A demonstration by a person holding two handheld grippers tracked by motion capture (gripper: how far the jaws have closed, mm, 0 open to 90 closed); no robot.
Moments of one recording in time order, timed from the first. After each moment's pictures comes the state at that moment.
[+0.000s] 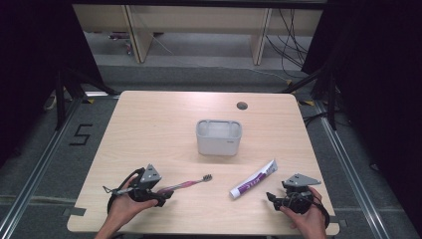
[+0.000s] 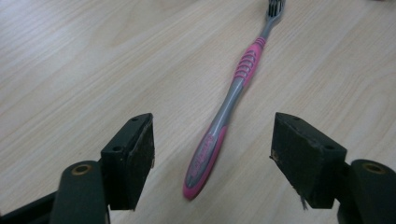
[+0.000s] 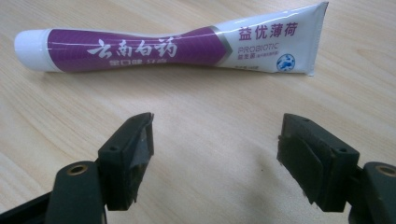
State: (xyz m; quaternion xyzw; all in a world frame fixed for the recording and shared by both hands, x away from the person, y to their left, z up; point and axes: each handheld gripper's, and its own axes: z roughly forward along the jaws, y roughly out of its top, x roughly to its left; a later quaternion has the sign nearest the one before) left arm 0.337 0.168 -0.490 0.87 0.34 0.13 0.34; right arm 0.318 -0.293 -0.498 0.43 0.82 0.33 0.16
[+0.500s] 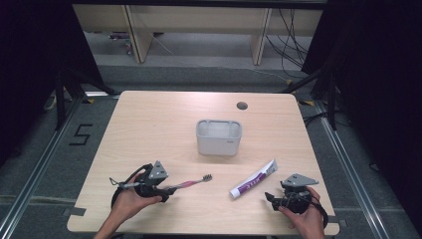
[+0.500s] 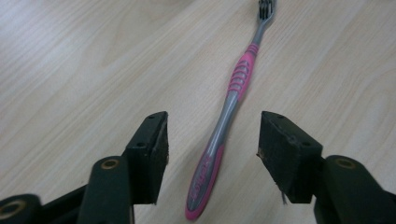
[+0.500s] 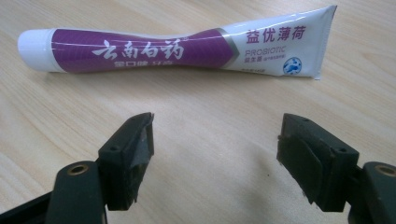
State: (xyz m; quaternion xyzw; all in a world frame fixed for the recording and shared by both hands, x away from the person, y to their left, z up) left arm 0.348 0.154 -0.481 0.89 0.30 0.14 0.31; right arm 0.314 -0.284 -0.498 0.45 0.81 0.33 0.17
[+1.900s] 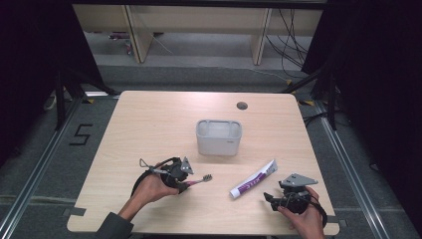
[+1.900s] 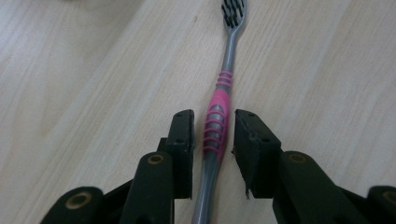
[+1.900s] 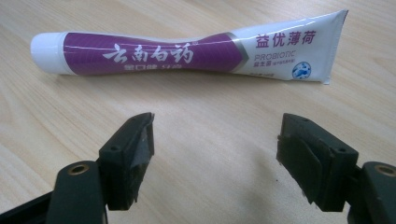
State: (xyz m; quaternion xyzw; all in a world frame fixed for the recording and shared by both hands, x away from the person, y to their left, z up) left arm 0.384 0.095 -0.482 0.95 0.21 0.09 0.20; right arm 0.315 -0.283 -0.496 0.44 0.82 0.33 0.16
